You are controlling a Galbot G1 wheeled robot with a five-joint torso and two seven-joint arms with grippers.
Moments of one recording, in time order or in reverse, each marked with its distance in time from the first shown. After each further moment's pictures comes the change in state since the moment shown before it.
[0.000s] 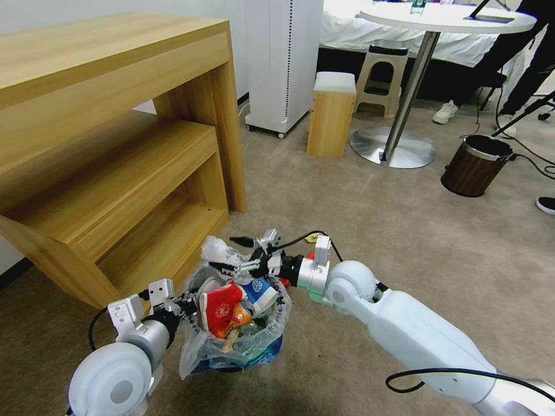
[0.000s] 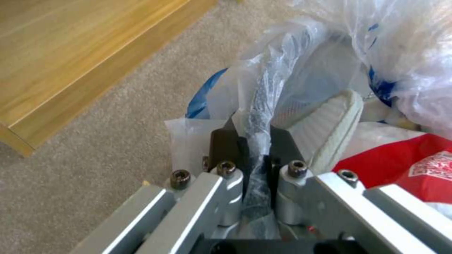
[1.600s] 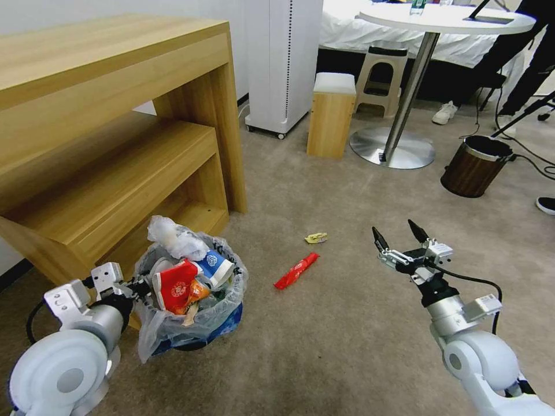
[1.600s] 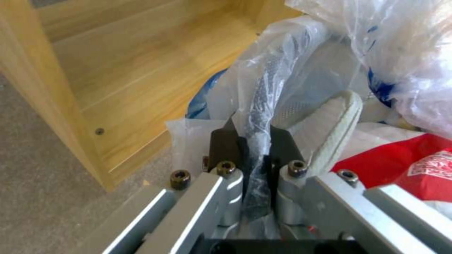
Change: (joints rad) left arm 0.015 0.031 -0.204 -0.037 -0.098 -0.007 -0.107; right arm -0.762 0.045 0.807 0.173 -0.345 0.329 0.242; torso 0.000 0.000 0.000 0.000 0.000
